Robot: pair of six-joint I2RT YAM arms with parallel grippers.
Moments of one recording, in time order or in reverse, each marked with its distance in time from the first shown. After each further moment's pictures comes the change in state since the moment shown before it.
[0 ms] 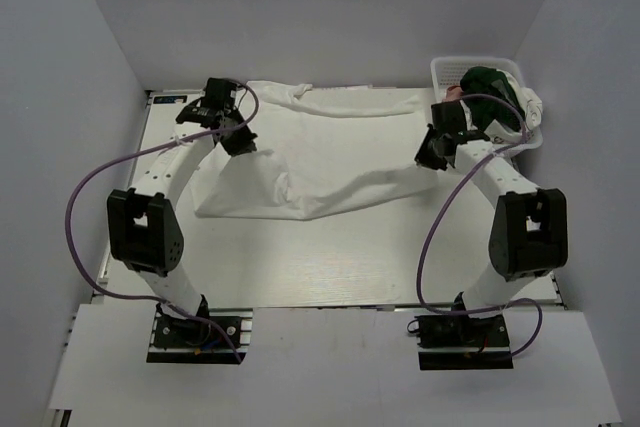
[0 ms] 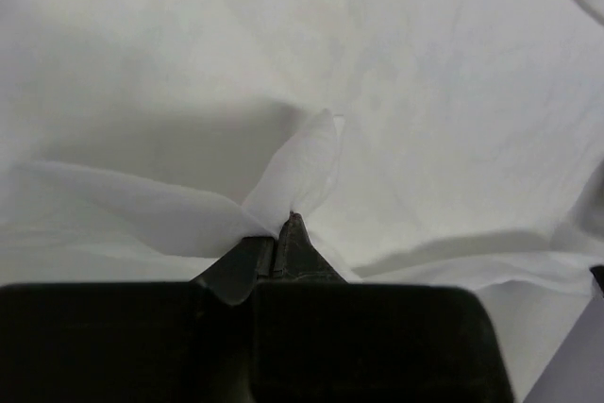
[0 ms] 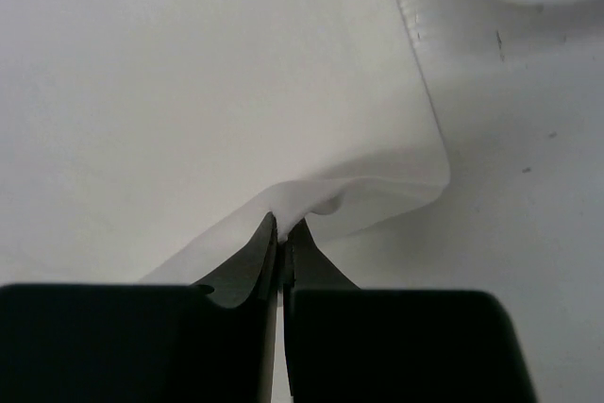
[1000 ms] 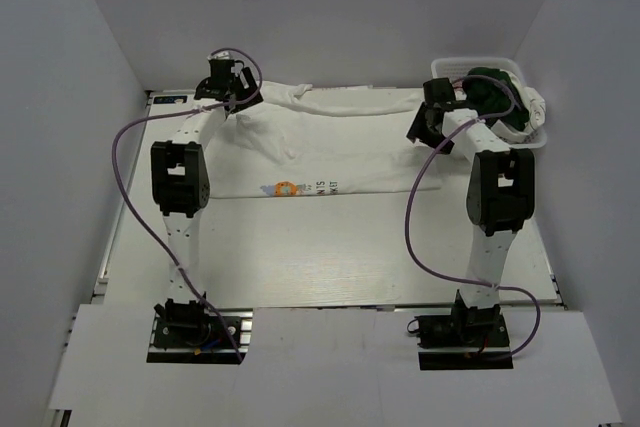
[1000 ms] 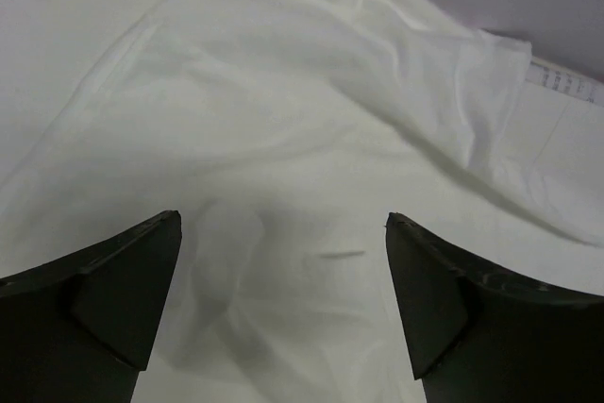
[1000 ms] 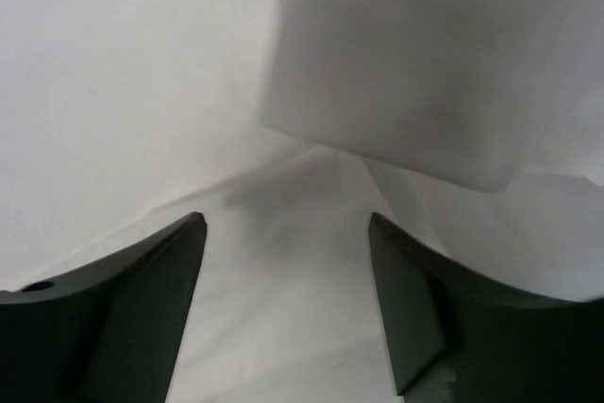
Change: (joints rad) left arm 0.110 0.576 0.439 0.420 -0.081 0.296; right arm -0.043 0.406 0.427 -0.143 0.172 0.002
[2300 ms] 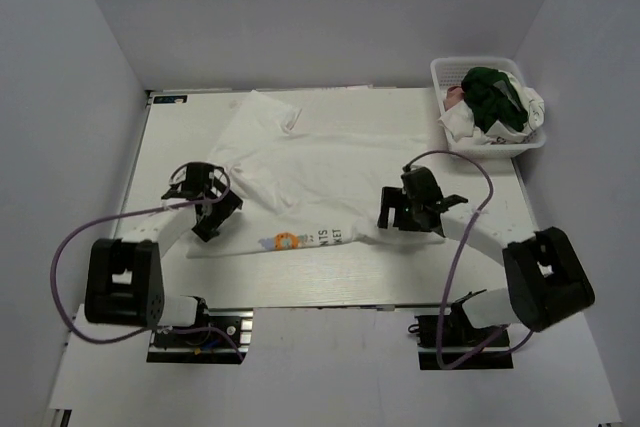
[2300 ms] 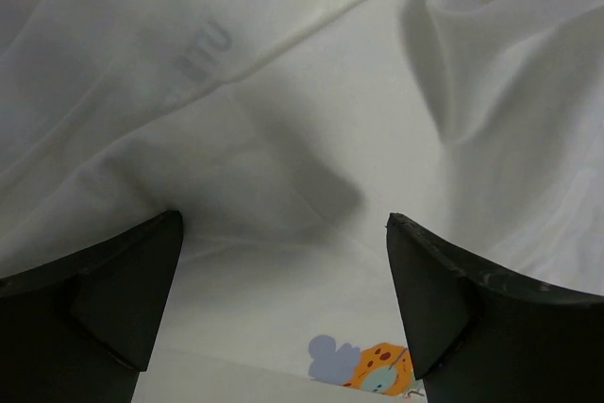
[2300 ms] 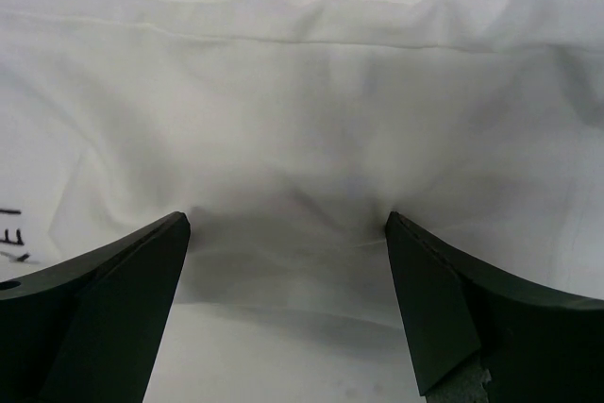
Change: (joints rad) left arm 0.023 -0.811 -1.195 -0.013 -0.020 -0.457; right arm 0.278 -0.601 -0.935 0.428 -0.245 -0.102
